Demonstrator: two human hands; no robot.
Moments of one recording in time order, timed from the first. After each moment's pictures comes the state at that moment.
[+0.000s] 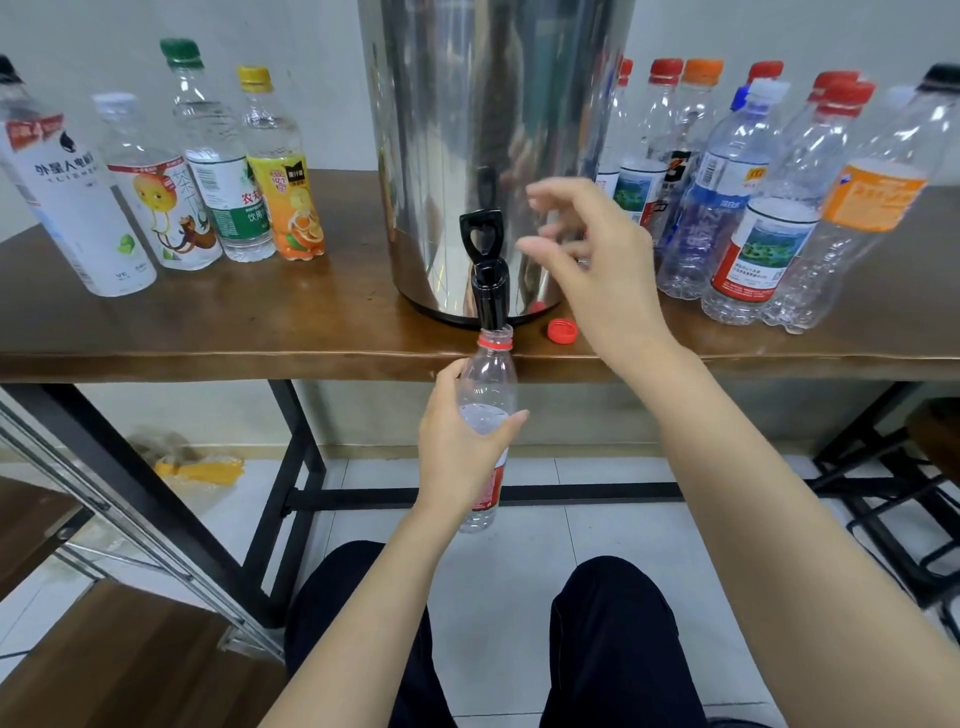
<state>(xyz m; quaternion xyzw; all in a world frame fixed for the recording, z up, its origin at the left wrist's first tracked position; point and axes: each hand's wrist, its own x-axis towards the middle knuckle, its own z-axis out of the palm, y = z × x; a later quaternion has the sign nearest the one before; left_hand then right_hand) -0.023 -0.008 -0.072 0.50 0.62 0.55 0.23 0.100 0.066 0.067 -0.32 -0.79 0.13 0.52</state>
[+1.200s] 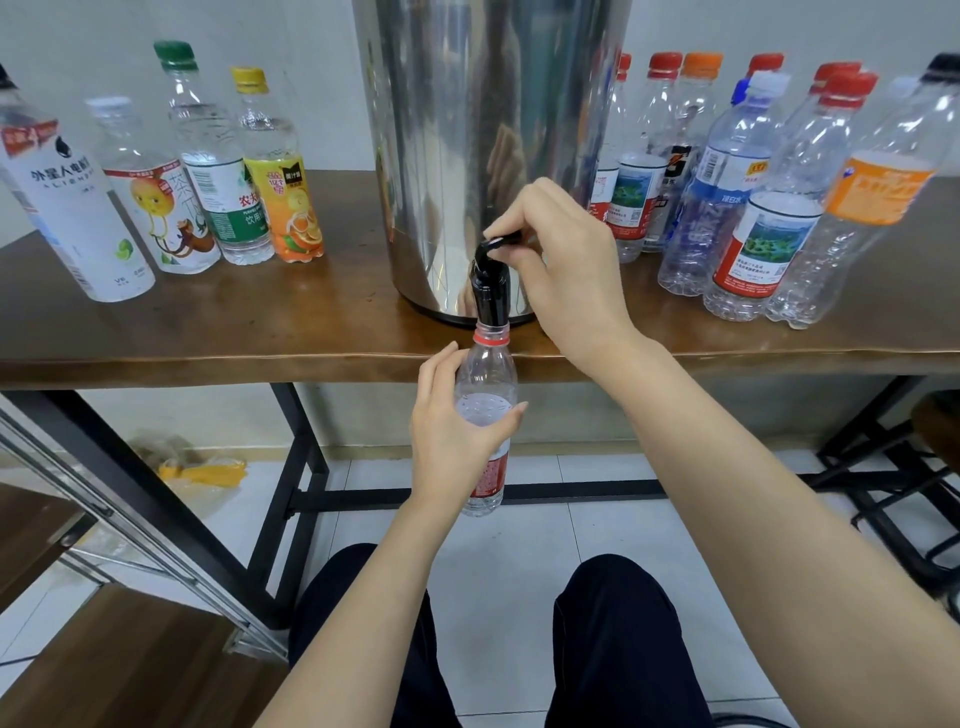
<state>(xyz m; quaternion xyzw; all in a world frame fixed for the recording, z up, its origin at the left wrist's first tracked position) -0.034 0.006 -0.078 0.56 0.61 0.56 0.09 0.077 0.065 0.068 -0.26 -0.82 0.05 0.51</state>
